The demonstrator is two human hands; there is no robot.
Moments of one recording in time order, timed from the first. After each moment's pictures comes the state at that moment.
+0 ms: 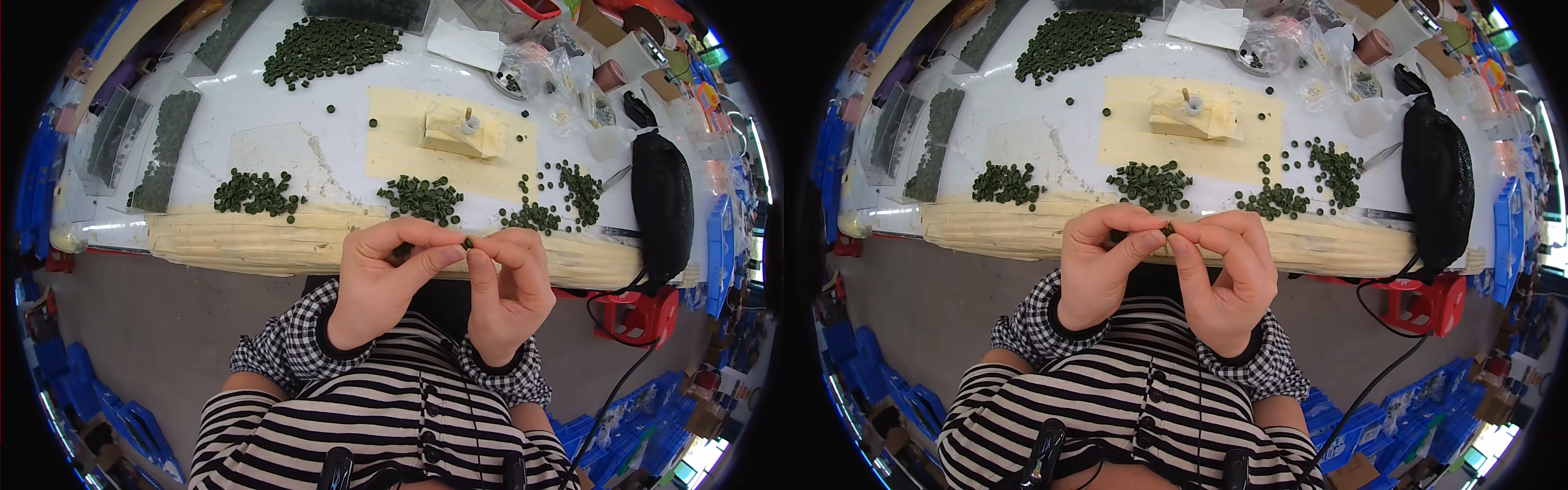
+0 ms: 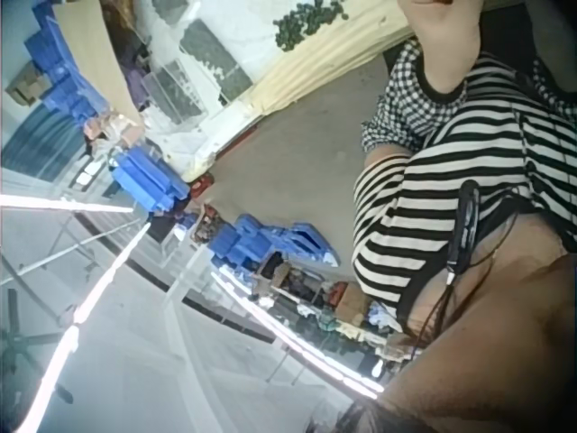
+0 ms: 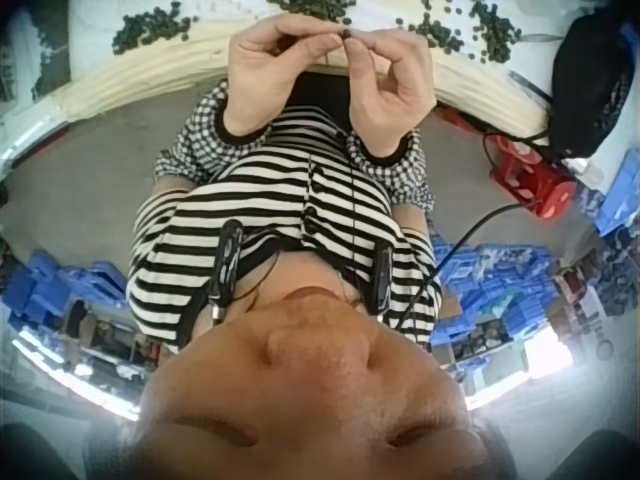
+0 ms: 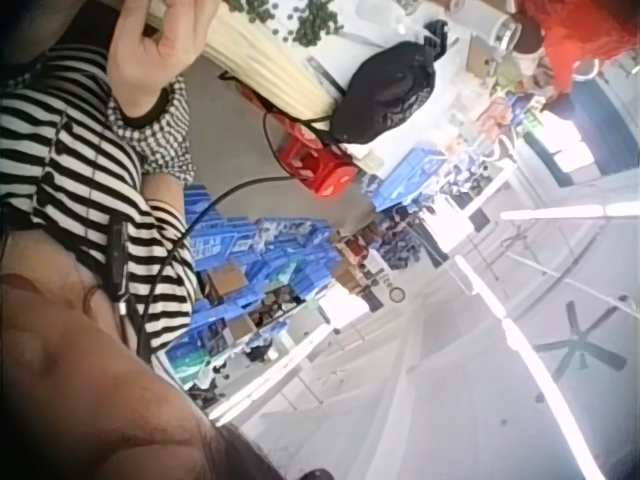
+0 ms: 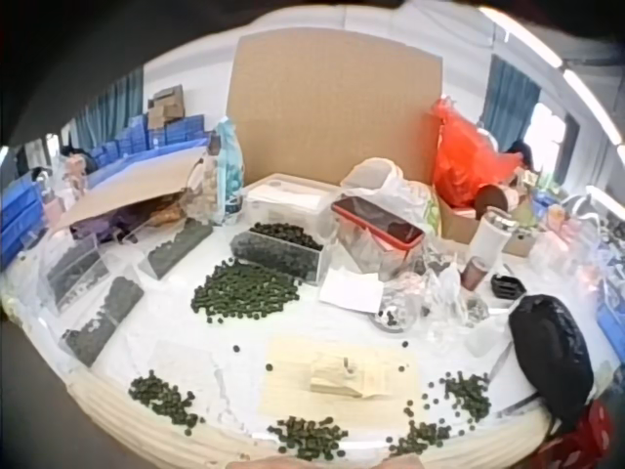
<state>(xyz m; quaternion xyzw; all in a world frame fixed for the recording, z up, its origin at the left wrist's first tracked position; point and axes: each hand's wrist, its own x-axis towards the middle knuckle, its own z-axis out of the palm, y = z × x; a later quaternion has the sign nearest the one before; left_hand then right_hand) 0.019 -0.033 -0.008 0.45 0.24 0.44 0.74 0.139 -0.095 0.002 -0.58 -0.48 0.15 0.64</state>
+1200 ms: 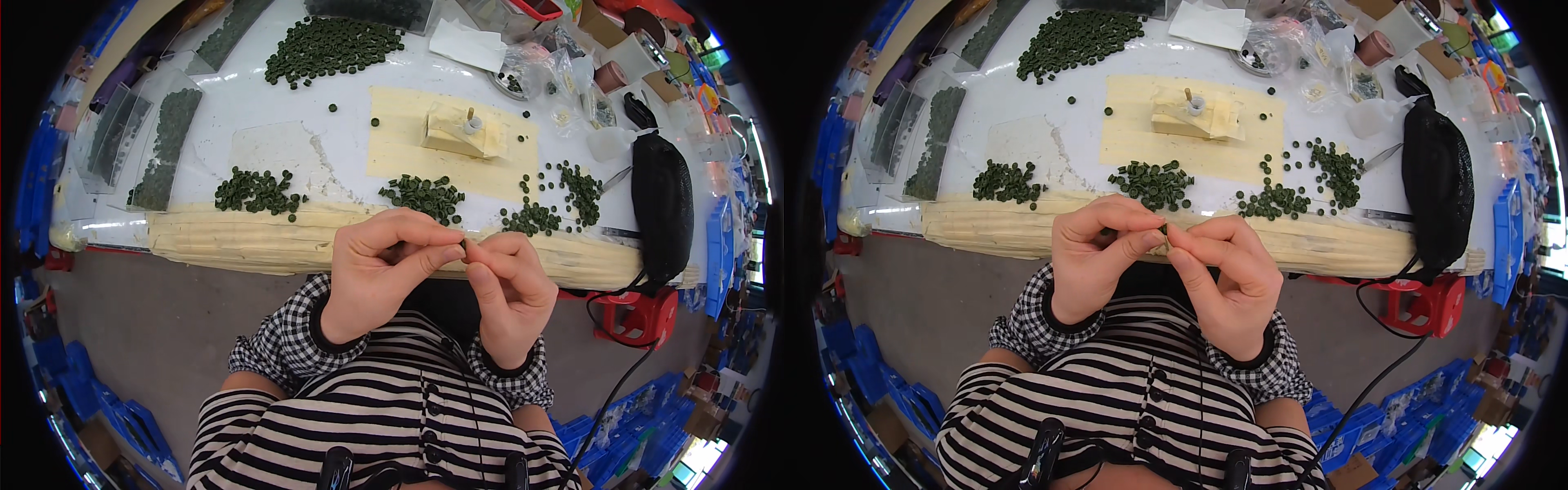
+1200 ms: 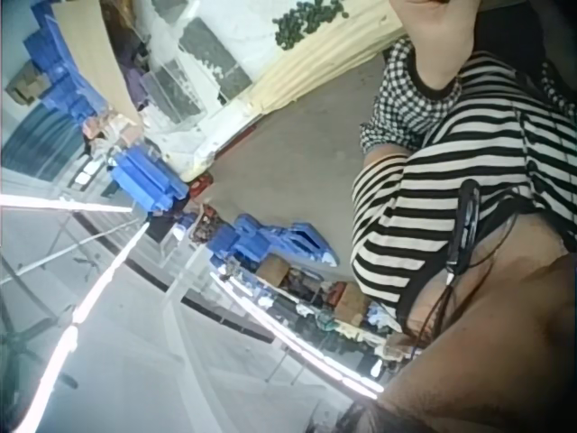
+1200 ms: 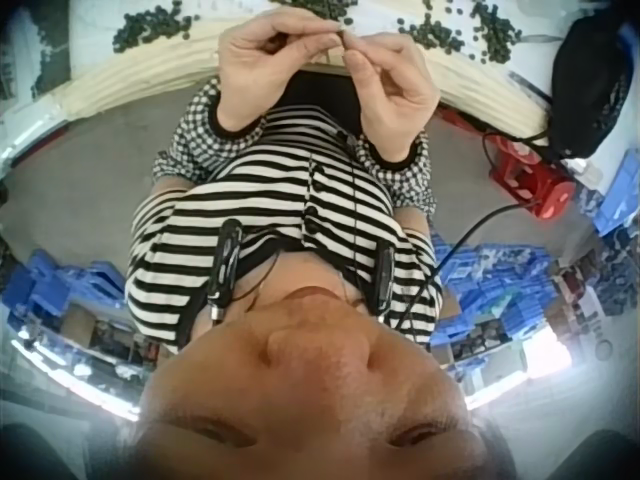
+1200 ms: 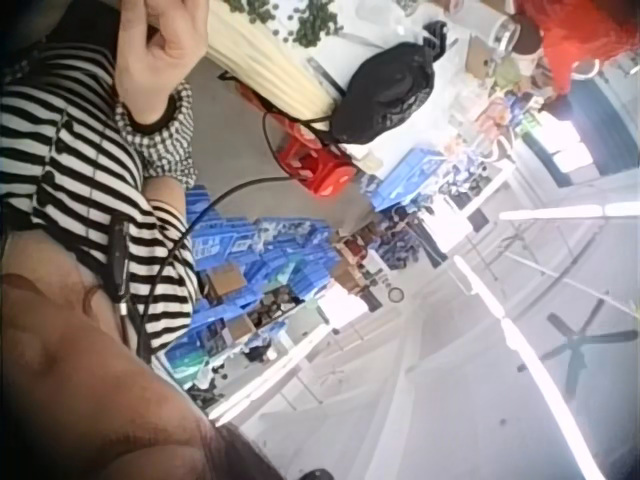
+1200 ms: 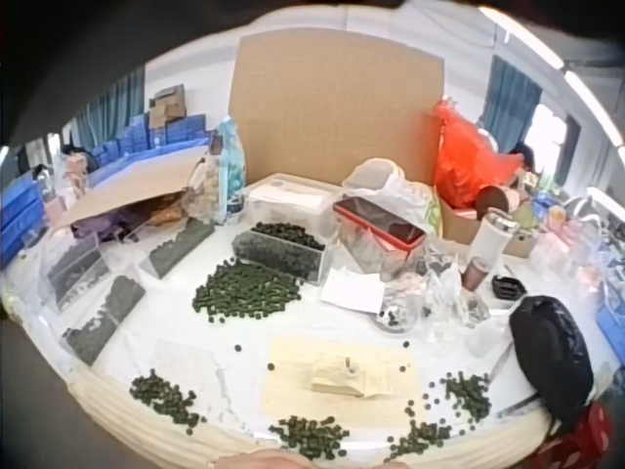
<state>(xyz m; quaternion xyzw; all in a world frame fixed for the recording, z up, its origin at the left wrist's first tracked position) 0.013 -0.023 -0.008 0.54 0.23 0.45 0.67 0.148 -0.103 0.008 -0.54 -0.49 0.27 0.62</state>
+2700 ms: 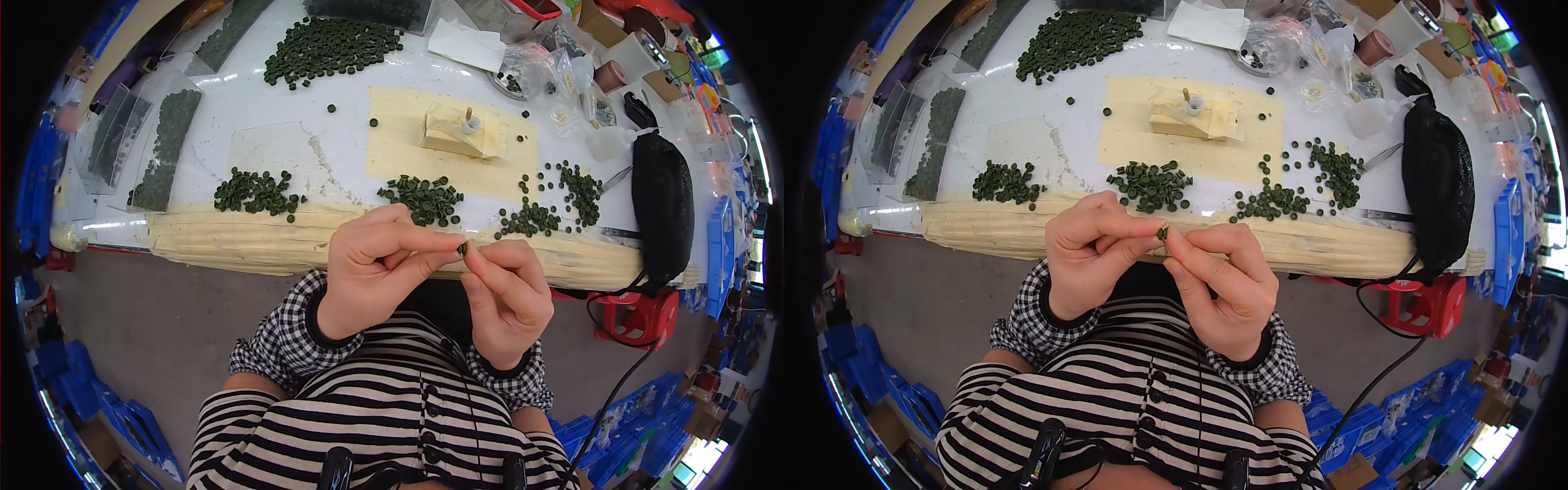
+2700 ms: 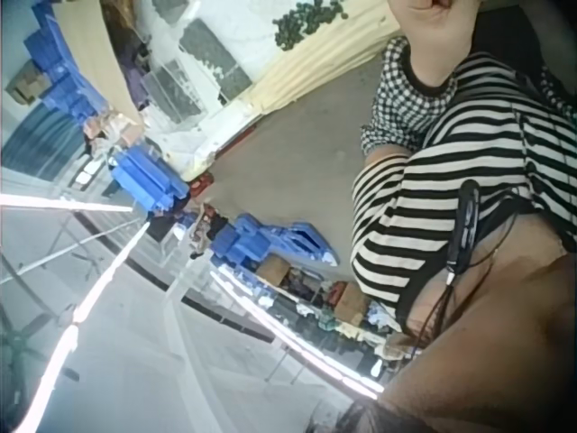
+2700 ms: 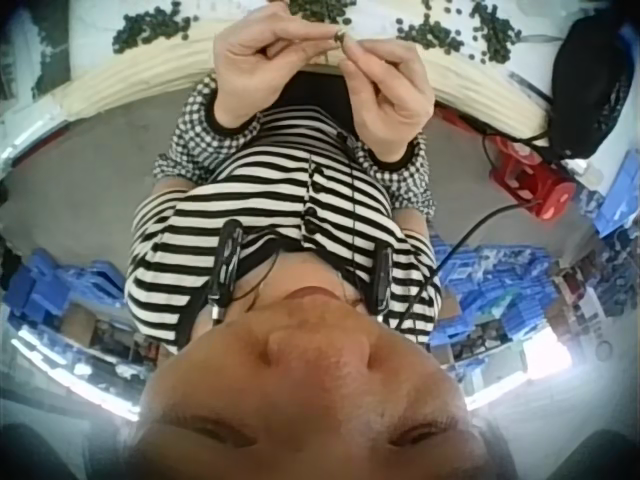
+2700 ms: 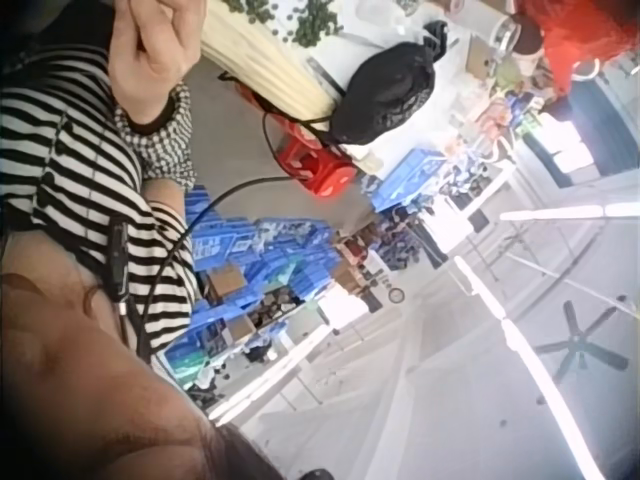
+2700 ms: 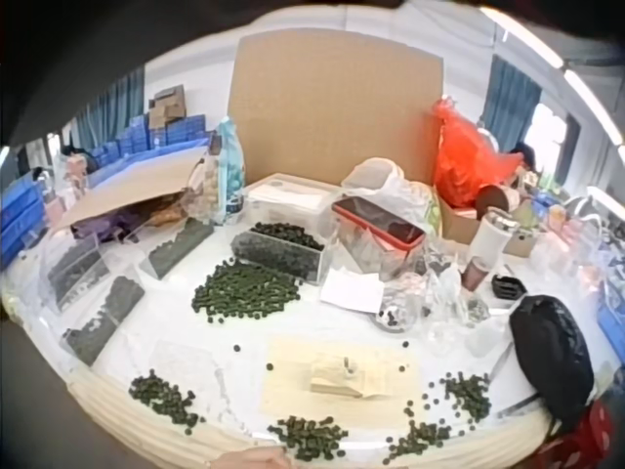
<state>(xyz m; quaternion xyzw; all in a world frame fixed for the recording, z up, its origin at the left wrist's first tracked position) 0.007 -0.013 -0.006 0.68 0.23 0.45 0.53 0.151 -0.104 0.004 -0.55 -0.59 0.14 0.58</state>
